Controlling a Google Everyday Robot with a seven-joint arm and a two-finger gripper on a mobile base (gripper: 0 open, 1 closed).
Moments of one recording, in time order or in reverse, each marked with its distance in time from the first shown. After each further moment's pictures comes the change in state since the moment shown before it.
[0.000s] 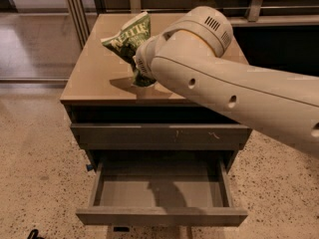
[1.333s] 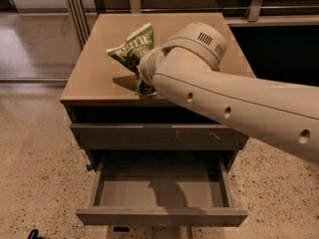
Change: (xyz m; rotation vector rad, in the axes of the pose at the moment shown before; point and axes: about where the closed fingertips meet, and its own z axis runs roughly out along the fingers) arm 0.028 -0.003 0.017 0.029 0.034 0.007
